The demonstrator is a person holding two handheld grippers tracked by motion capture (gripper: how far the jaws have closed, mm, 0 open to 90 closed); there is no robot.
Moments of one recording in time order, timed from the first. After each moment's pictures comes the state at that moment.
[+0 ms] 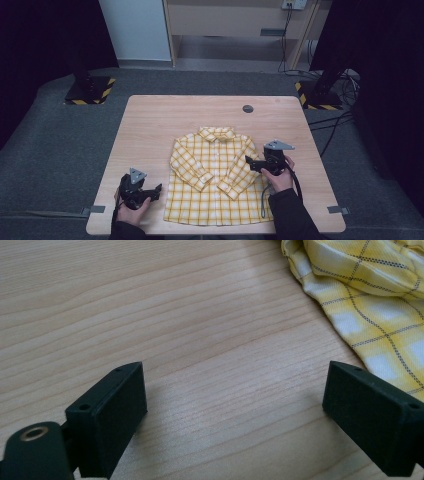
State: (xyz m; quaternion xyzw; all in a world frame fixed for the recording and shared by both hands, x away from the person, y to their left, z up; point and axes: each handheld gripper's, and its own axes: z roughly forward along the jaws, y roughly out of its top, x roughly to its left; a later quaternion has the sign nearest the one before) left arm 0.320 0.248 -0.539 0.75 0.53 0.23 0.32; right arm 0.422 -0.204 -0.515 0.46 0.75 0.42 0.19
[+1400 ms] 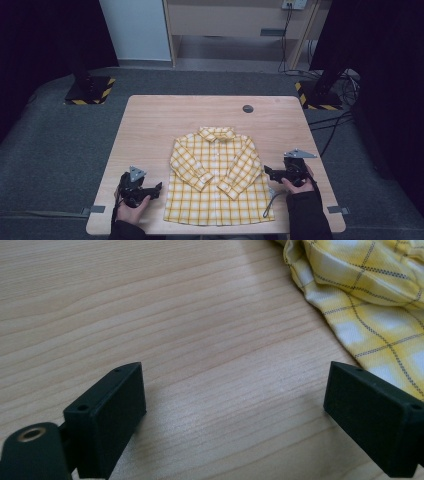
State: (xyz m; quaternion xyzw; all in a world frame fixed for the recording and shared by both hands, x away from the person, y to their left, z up) left arm 0.326 0.251 -0.539 0.75 0.53 0.22 0.33; right arm 0.392 -0.261 -0.514 0.49 0.76 0.39 0.18
